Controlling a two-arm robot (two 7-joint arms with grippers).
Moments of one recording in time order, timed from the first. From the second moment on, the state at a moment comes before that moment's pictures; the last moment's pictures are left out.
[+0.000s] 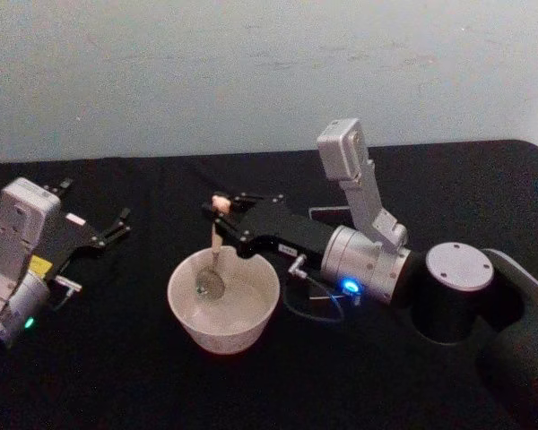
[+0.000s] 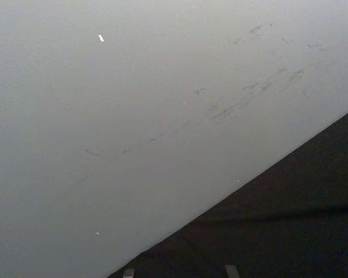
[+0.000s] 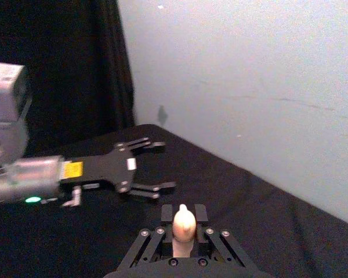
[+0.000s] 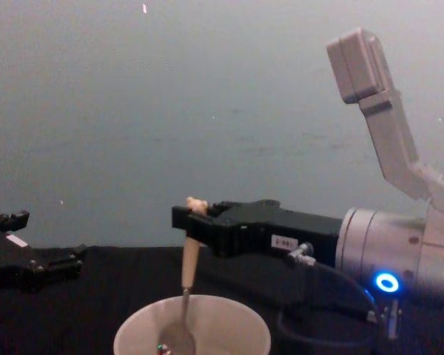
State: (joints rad) left arm -0.20 0.60 0.45 -1.41 -0.25 -0.12 0.03; right arm 0.43 0.28 -0.60 -1.34 0.47 0.04 0.51
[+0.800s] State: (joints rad) left arm -0.20 0.60 0.45 -1.41 -0.25 -0.12 0.03; right arm 0.34 0.42 -0.53 -1.49 0.51 0.07 0.57
